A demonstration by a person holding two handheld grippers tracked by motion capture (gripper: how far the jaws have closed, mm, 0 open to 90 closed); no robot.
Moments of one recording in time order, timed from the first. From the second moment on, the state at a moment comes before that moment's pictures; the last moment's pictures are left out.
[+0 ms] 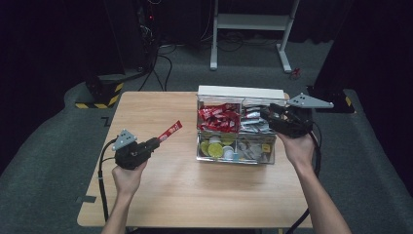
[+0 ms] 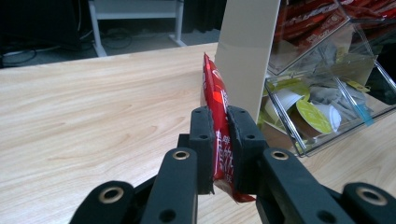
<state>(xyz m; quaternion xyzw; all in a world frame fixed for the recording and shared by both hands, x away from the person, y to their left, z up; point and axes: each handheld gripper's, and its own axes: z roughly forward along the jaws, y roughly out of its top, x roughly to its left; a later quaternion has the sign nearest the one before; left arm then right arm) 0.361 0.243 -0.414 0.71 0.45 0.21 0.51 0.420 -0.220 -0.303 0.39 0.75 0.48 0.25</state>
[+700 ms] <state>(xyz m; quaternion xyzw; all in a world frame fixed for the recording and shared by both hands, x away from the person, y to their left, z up) 0.367 0.233 -0.436 0.71 0.45 0.21 0.50 0.420 -0.220 -0.304 0.39 0.74 0.49 0.24</state>
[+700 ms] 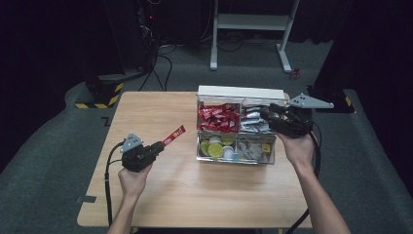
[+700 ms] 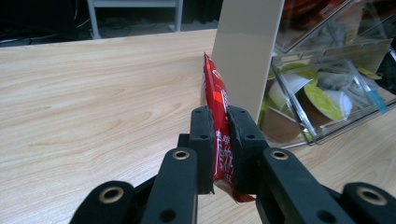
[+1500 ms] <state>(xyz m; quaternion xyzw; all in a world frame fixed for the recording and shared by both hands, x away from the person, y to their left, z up) 0.379 0.229 -0.474 0.71 0.49 0.21 0.46 0.420 -0.220 -0.304 0.39 0.74 0.49 0.24</state>
